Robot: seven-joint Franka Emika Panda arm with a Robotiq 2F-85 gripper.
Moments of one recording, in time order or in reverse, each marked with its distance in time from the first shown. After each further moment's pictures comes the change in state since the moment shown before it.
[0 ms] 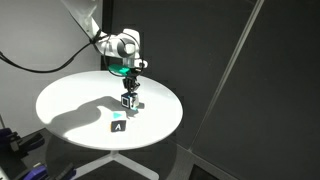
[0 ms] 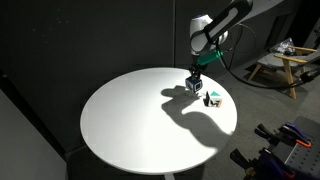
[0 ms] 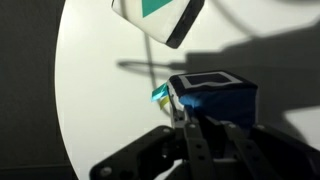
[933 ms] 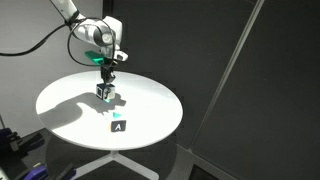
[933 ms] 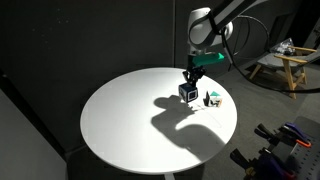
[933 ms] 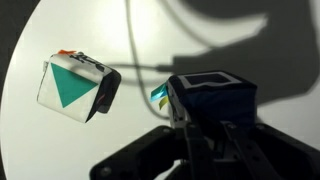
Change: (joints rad) arm 0.046 -0.213 0.111 -0.250 0.156 -0.017 0.108
